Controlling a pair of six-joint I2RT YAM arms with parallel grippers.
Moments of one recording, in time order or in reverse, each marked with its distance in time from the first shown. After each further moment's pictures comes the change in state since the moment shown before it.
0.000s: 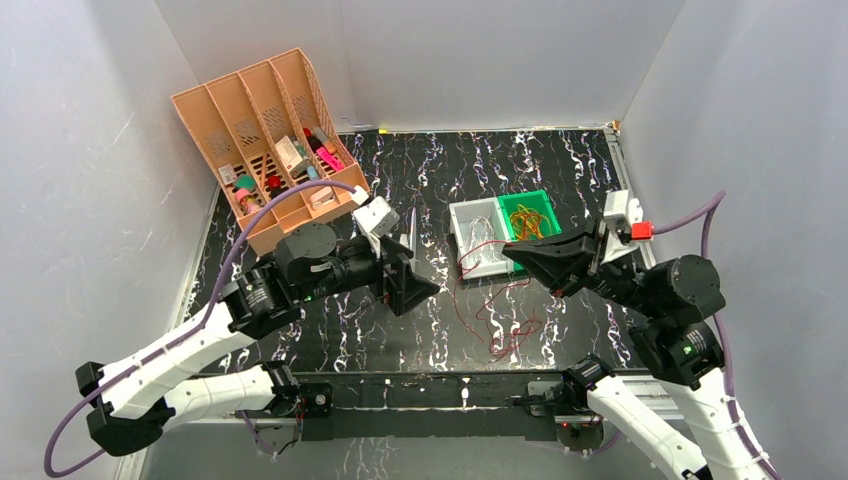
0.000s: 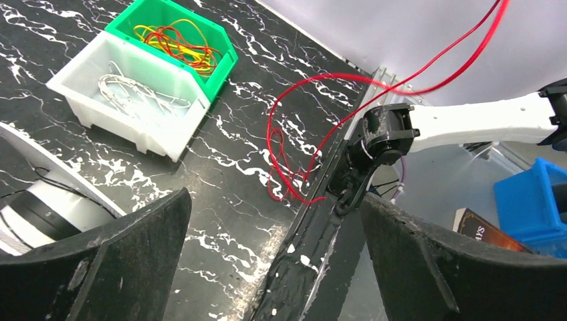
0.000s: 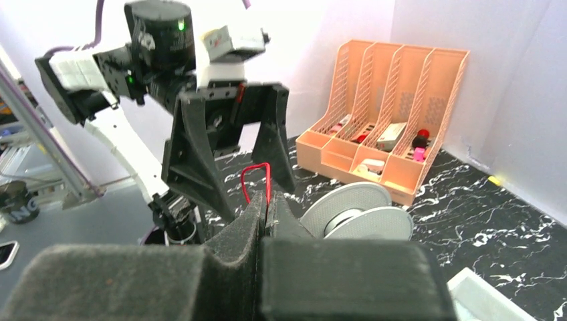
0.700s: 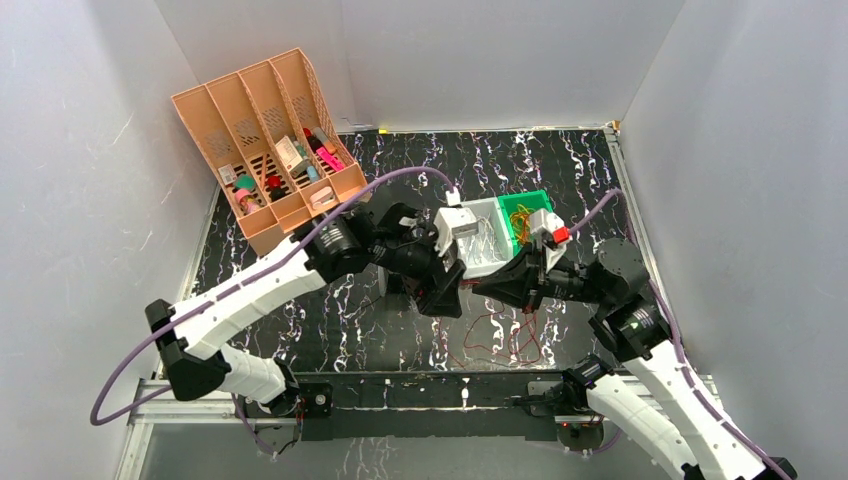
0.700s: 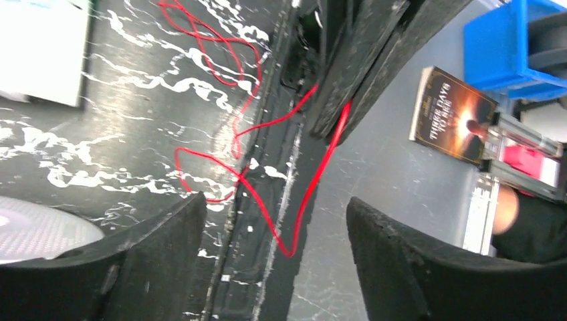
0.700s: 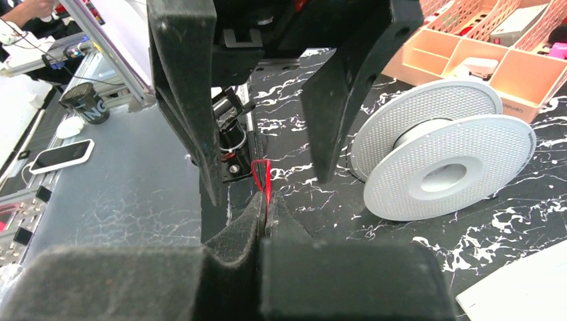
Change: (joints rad) left arm 0.000 0.480 0.421 -0.462 0.393 0.185; right arm 0.000 0.064 -0.267 0.067 -0.257 -0.019
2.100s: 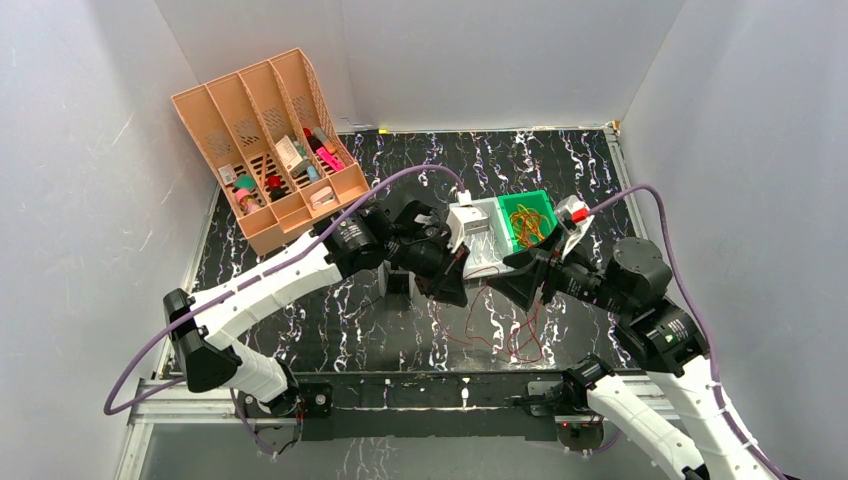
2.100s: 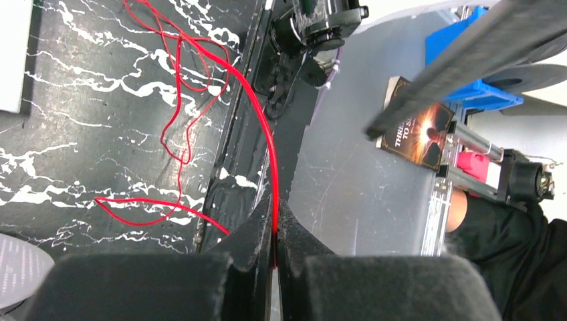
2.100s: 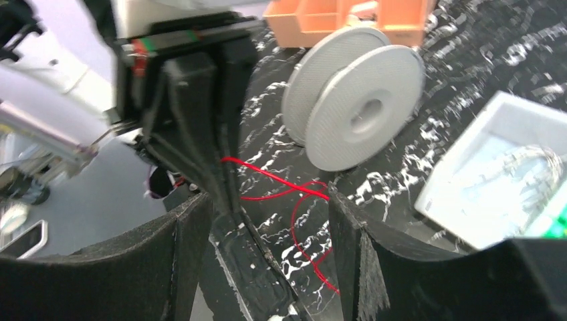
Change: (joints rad) left arm 0.002 0.047 -0.014 0.095 0.047 -0.124; right arm 0.000 -0.032 0.204 -0.439 0.426 0.061
